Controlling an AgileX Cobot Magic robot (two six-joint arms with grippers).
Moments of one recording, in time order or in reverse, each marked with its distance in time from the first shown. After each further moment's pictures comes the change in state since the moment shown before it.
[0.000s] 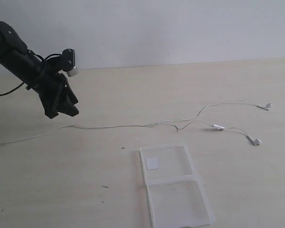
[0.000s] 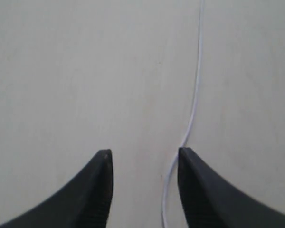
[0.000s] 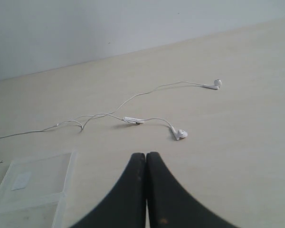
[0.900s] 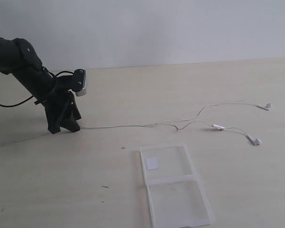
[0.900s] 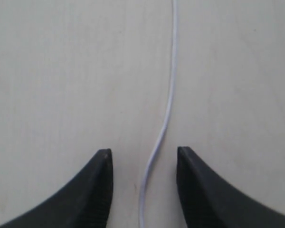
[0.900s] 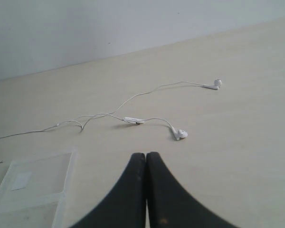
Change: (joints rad) left arm -0.042 0.080 0.000 0.109 -0.020 0.005; right arm 0.000 0.000 0.000 0.000 0.000 0.000
